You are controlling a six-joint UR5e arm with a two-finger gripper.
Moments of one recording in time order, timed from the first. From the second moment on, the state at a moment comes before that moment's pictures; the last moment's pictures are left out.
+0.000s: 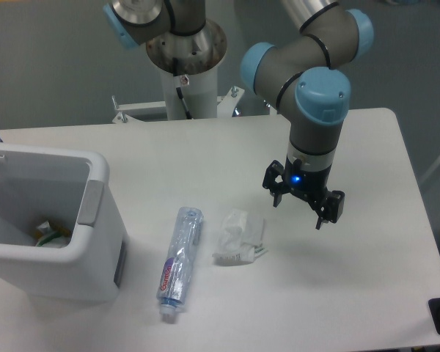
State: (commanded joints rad) arm 2.59 -1.90 -1.62 -1.00 1.46 1.22
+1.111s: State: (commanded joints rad) arm 2.45 -1.92 -1.88 -0.76 1.55 1.00
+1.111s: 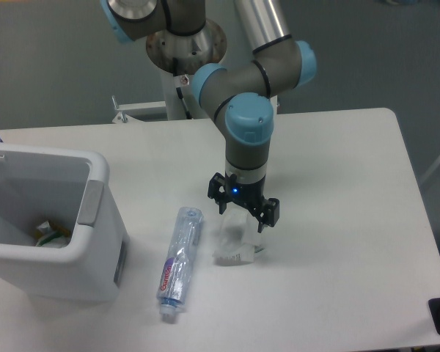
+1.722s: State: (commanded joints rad) arm 2.41 -1.98 -1.86 -0.75 1.61 1.00
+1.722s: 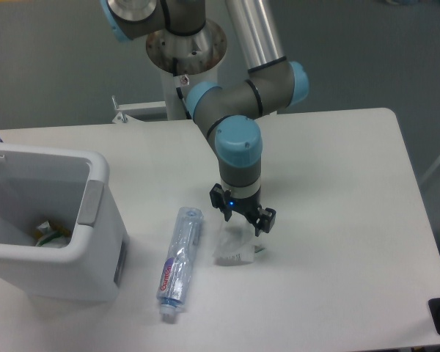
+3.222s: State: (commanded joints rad) arm 2.46 -1.79 -1.64 -0.77 1.16 0.68
